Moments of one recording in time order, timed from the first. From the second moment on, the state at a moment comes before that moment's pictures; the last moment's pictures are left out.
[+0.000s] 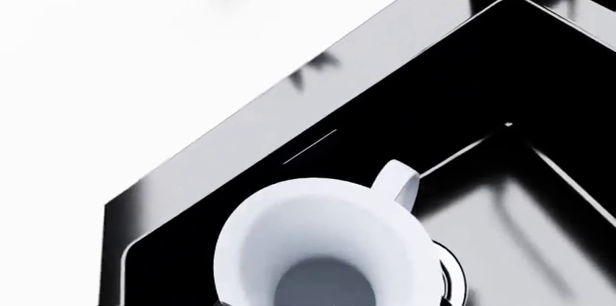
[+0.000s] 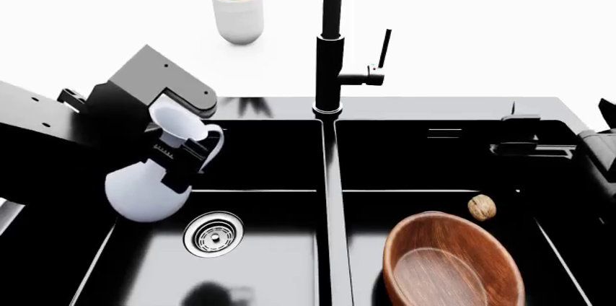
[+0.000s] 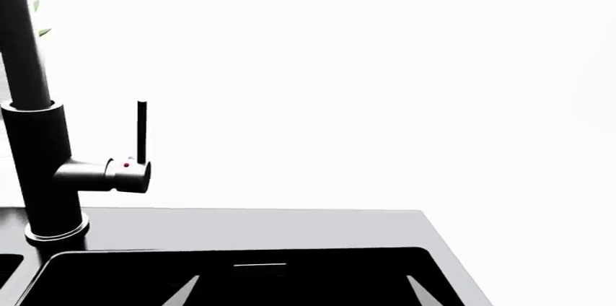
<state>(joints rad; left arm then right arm) -1.43 -0.77 0.83 0.15 -1.48 -1.44 -0.61 0.77 1.17 -0.31 -0.66 1.63 0.73 1.06</state>
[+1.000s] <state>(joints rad) -1.70 -0.44 1.46 -0.28 -1.01 -1.34 0.19 0.83 1.12 -0.35 -0.62 1.62 0.78 1.06</state>
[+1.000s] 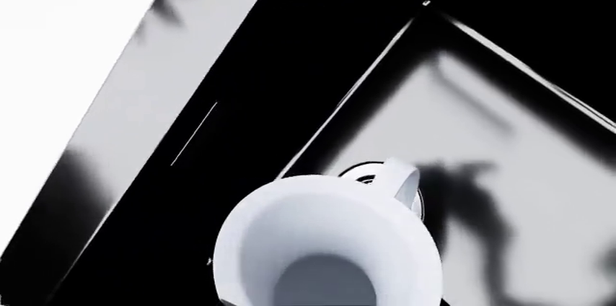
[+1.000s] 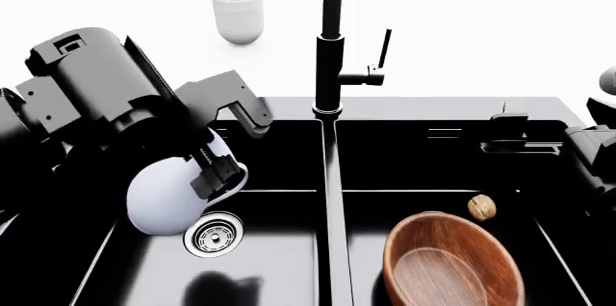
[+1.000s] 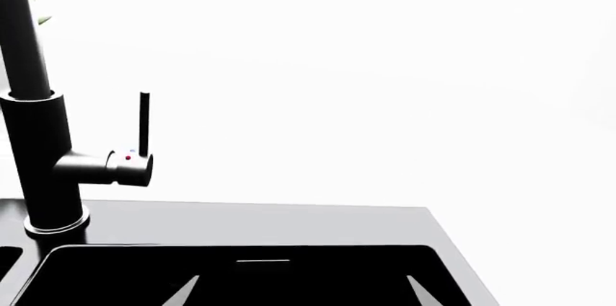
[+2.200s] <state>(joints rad) -1.62 -0.34 1.69 -0.27 -0.94 -1.24 0.42 0.81 1.10 -0.36 -0.60 1.60 0.77 1.04</state>
